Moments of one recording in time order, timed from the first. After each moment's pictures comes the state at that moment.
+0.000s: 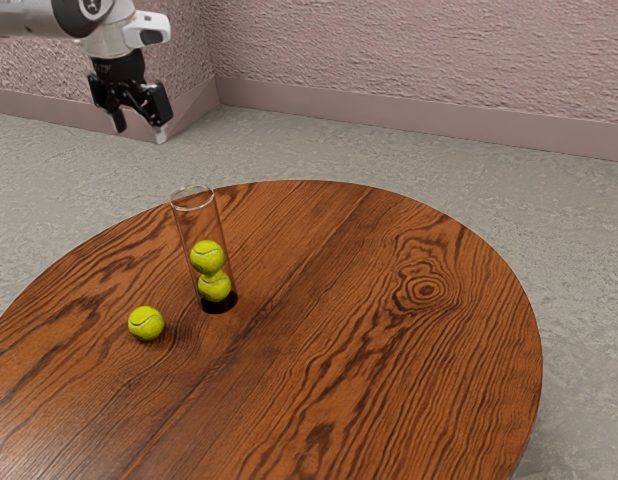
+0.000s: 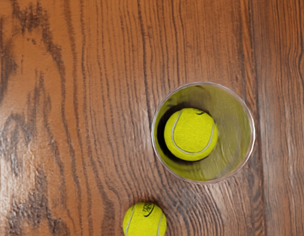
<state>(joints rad) -0.09 0.24 0.33 -1.30 -0.03 1.60 0.27</state>
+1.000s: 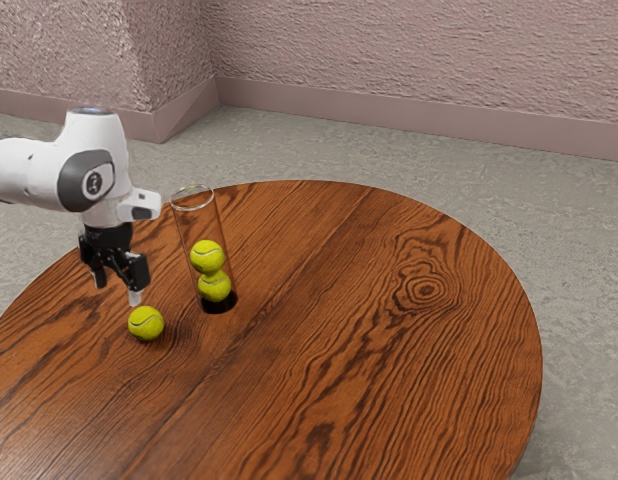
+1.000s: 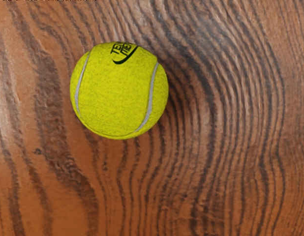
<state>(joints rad) -0.09 0.07 0.34 -2.11 0.08 2.00 0.30</state>
